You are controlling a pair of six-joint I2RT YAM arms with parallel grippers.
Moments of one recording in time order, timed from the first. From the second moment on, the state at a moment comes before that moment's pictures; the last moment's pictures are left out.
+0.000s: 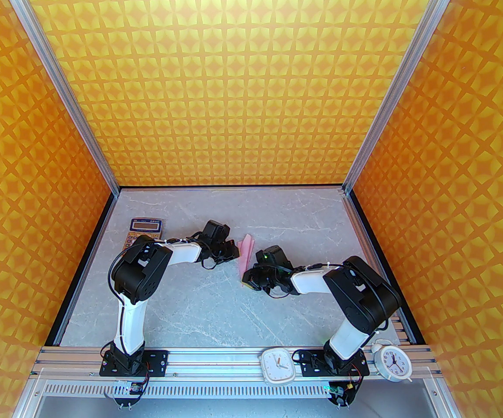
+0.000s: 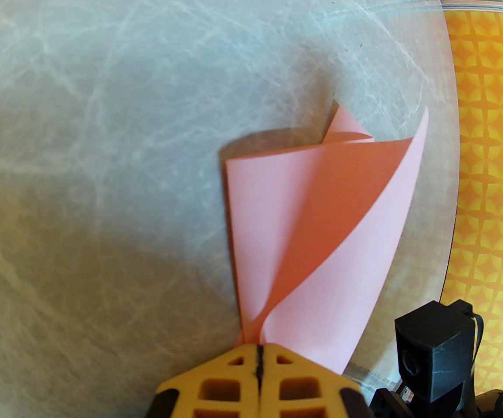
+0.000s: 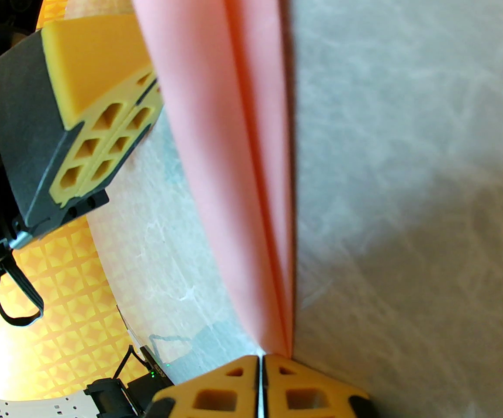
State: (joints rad) left arm -0.56 2.07 1.19 0.01 0.47 -0.79; right arm 0.53 1.69 0.60 0.23 -0.54 1.02
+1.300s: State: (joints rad) left arm -0.58 2.08 1.22 -0.02 0.46 -0.78; right arm 0.46 1.80 0.81 0.06 -0.54 0.87
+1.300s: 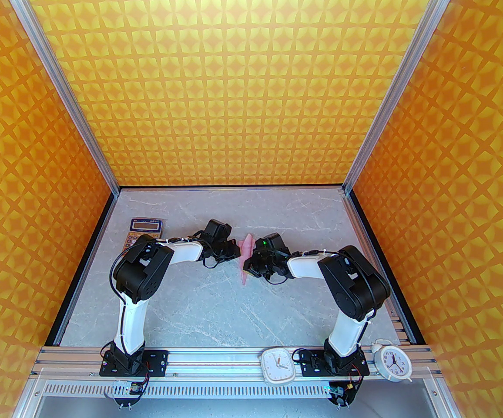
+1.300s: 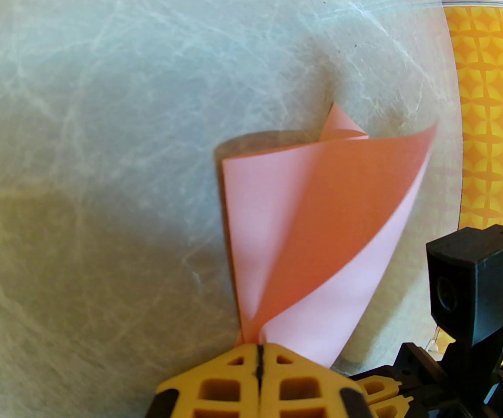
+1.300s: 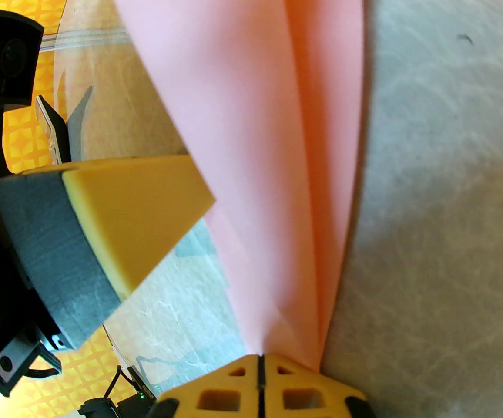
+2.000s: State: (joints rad) left arm -0.58 2.09 1.23 -0.02 0.45 -0.77; right arm 0.38 1.92 0.98 -0.02 -0.53 0.81
